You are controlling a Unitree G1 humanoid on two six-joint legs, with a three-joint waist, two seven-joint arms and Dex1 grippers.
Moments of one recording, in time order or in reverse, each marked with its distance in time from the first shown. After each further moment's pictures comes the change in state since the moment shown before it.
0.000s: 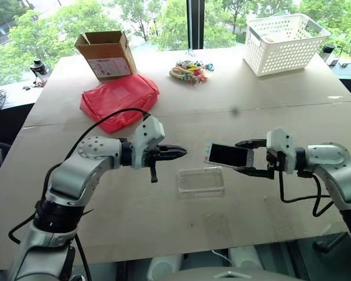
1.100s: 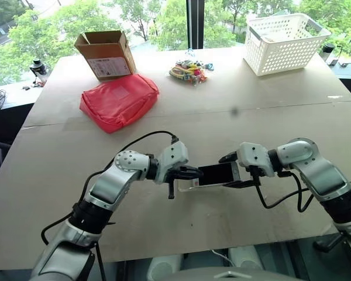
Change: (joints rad) left arm -0.003 -0.129 -0.241 0.179 0.198 -0.190 -0.055; right arm -0.128 0.040 0.190 0.051 -0.189 0.003 0.054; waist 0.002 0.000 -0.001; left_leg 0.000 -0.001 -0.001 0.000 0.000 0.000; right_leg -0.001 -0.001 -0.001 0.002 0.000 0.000
